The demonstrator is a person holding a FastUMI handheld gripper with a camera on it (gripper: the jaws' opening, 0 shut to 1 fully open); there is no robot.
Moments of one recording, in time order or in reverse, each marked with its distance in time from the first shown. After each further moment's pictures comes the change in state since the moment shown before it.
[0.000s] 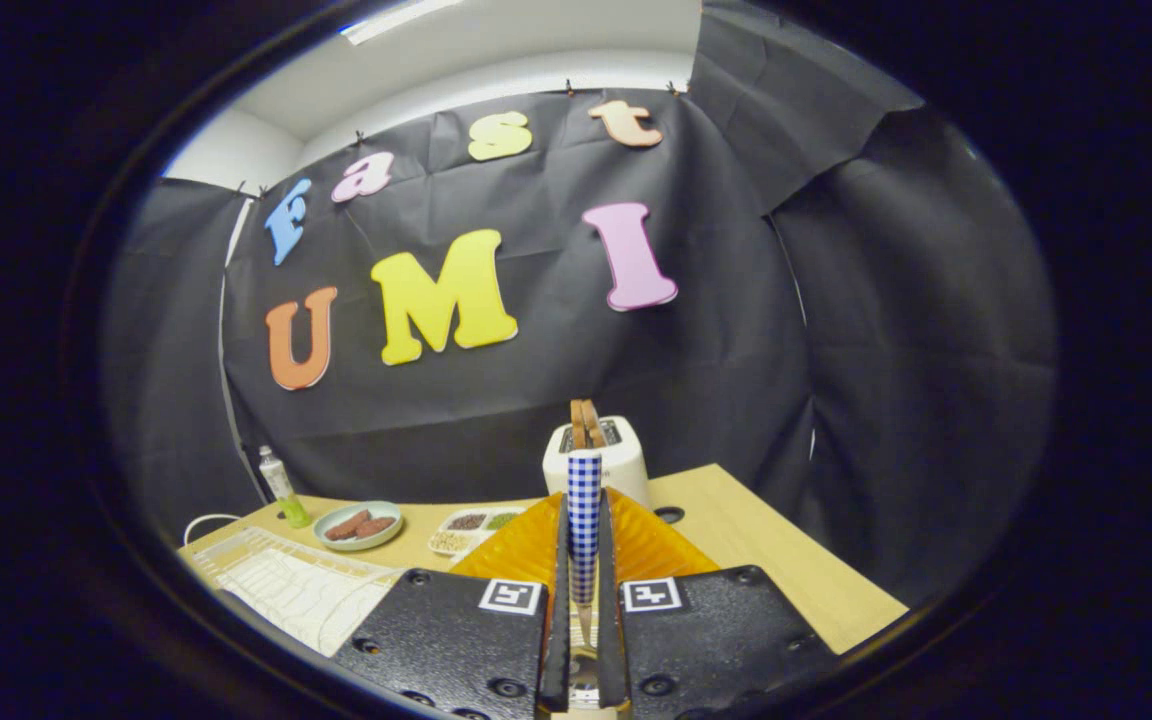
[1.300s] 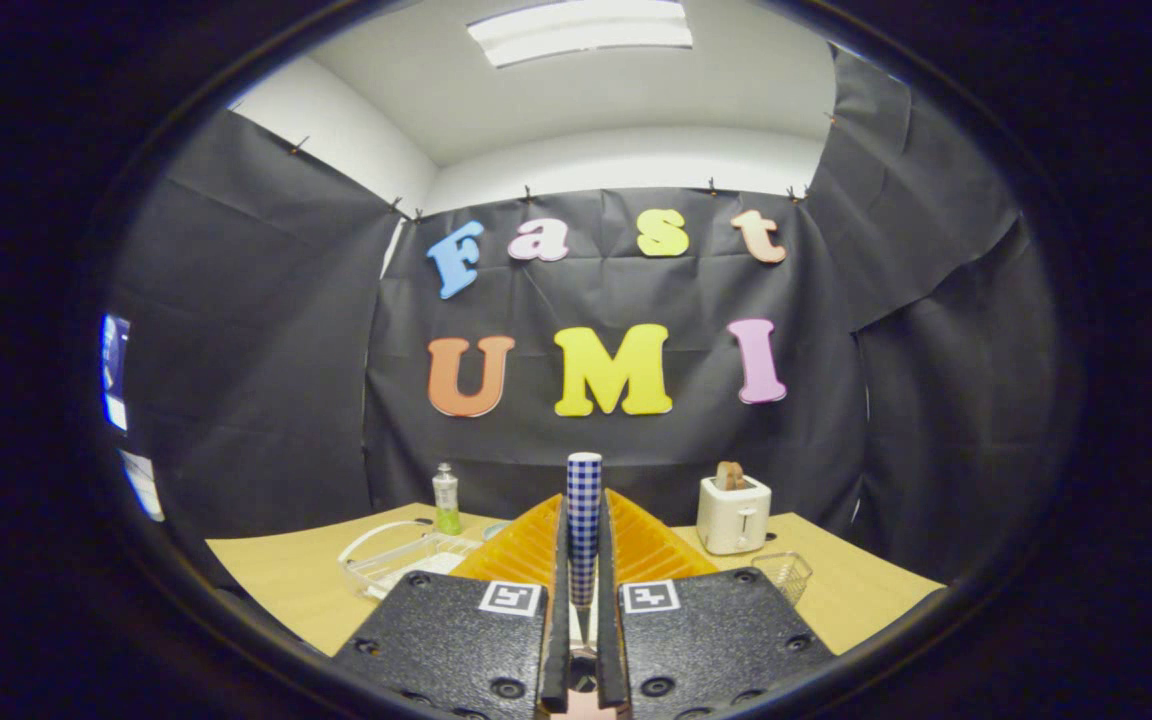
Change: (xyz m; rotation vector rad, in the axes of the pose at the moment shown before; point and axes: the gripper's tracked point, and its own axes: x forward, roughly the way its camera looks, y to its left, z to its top) arm -0.252 0.253 -0.061 -0.201 -0.187 0.222
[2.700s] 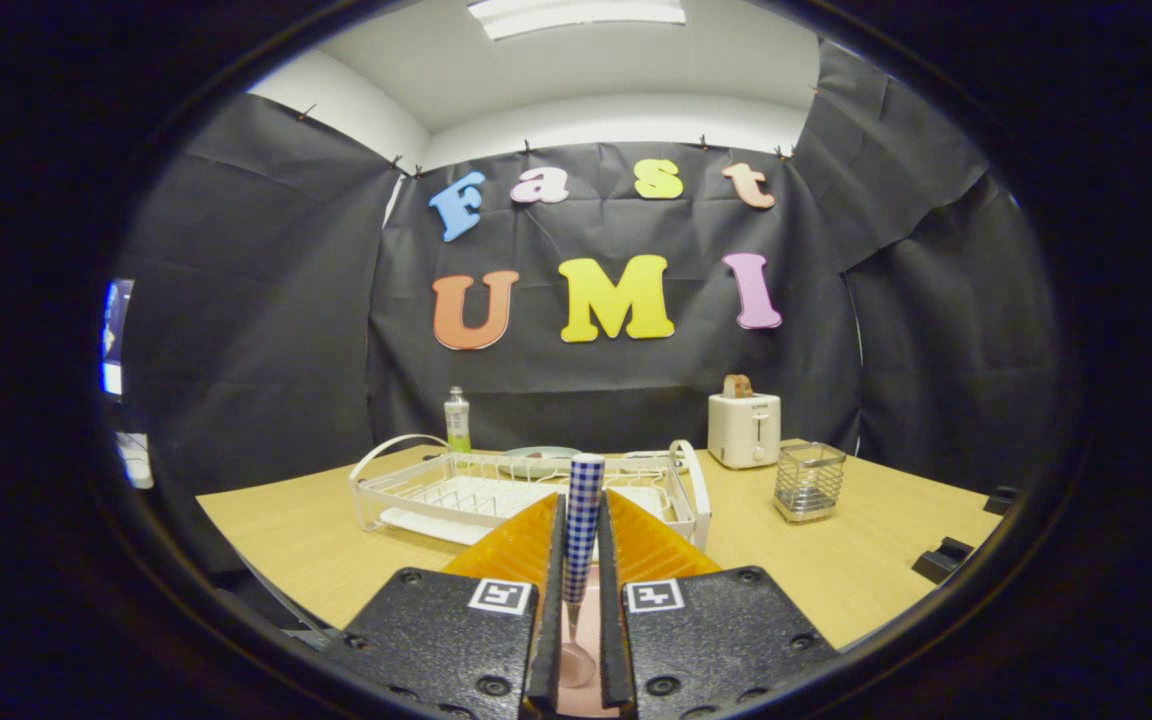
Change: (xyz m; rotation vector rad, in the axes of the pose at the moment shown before) arm -0.021 0.023 -0.136 0.046 0.127 -0.051
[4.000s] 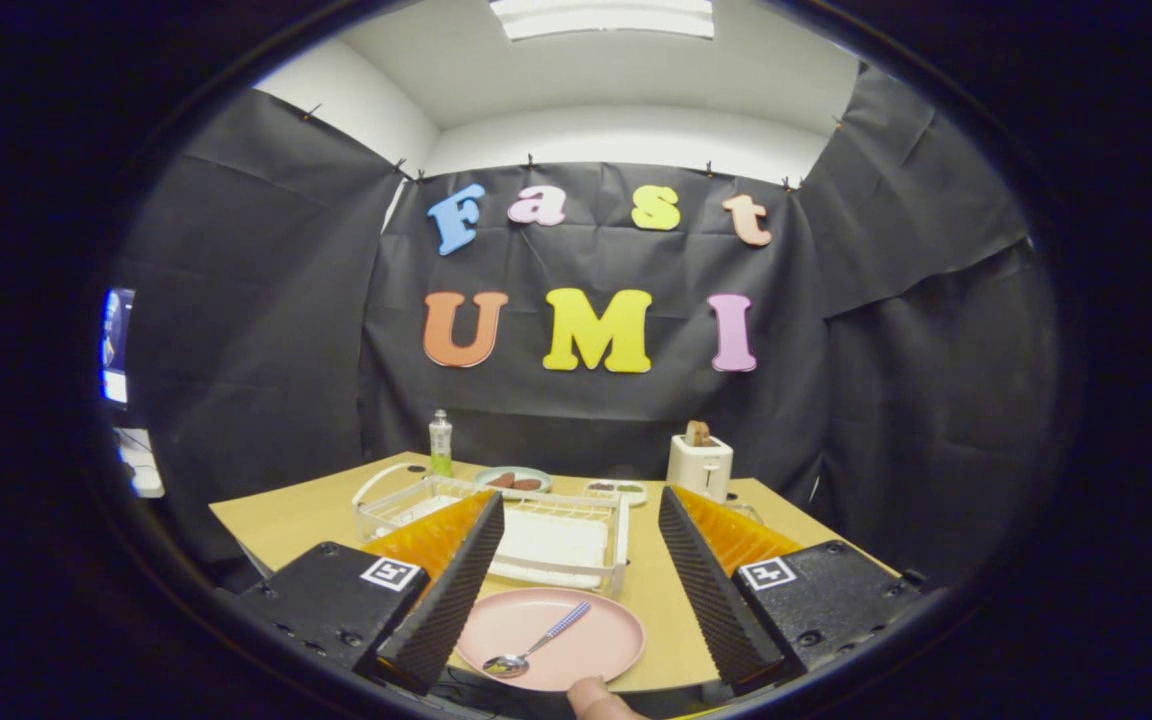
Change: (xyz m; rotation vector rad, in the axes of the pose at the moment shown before) arm -0.082 -0.042 0.113 -0.076 -0.004 -0.060
